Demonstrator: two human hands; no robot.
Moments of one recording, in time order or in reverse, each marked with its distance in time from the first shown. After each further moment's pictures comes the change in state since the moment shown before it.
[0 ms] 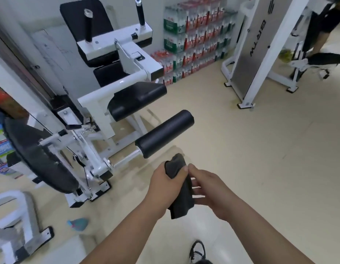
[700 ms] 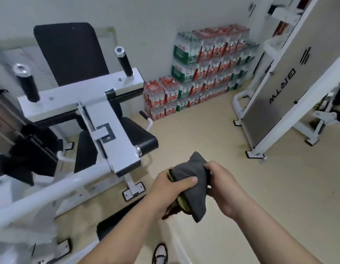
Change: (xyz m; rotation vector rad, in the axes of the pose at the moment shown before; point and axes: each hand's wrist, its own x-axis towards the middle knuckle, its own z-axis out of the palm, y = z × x) left_hand 0.434 0.216 0.091 -0.265 -0.193 -0.092; right_hand 0.342 -0.372 -0.152 -0.012 0.076 -0.136
